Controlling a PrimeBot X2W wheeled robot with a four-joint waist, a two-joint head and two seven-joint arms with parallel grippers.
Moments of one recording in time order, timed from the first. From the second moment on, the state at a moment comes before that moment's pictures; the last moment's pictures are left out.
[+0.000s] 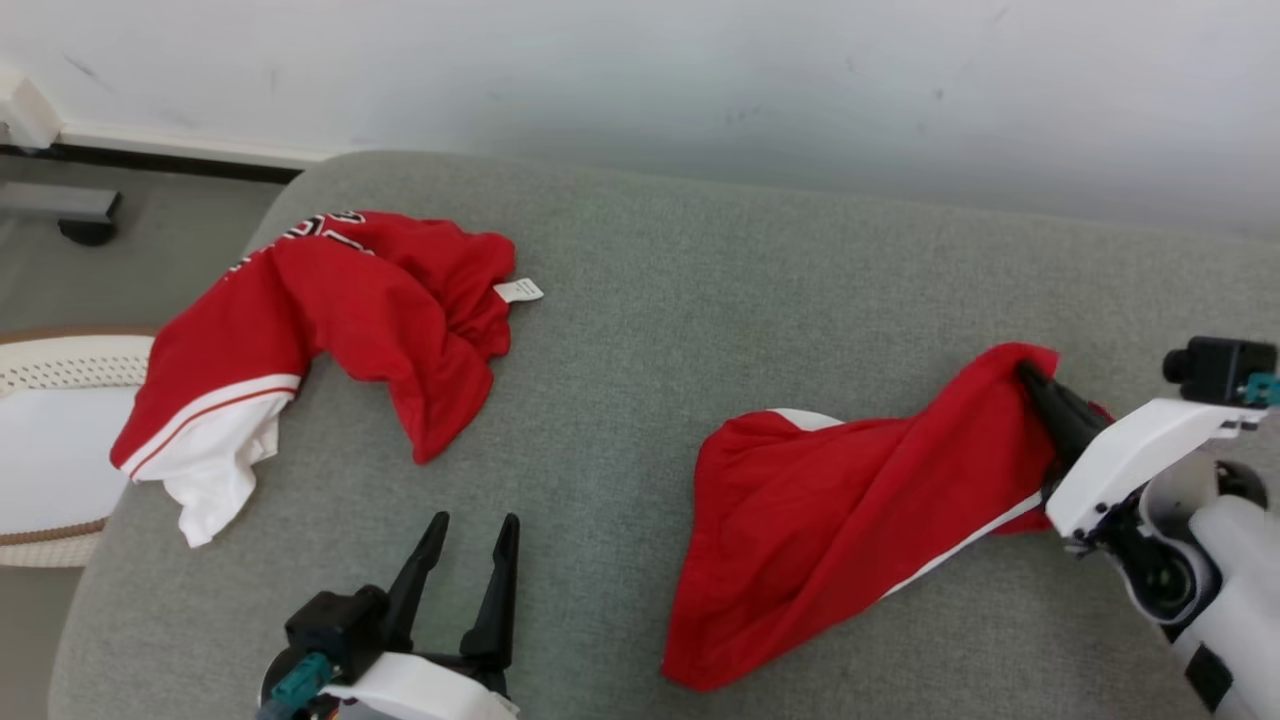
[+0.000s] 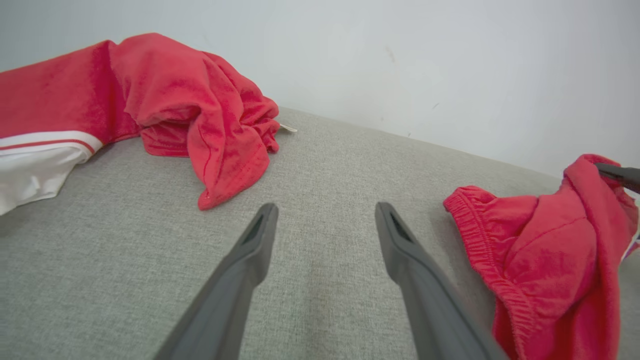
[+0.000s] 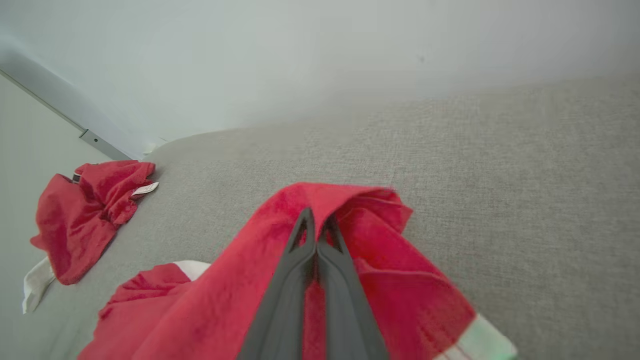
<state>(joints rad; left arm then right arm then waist) -0.16 0.06 -0.21 0.29 -0.30 -0.09 -0.26 -0.71 -0.39 0.66 0.69 1.16 0.13 0.03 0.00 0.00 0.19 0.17</state>
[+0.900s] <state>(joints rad) -0.04 0.09 -0.21 0.29 -0.27 -0.12 -0.26 -0.34 -0.37 0.45 0.50 0.96 0.13 -0.26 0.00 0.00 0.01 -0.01</state>
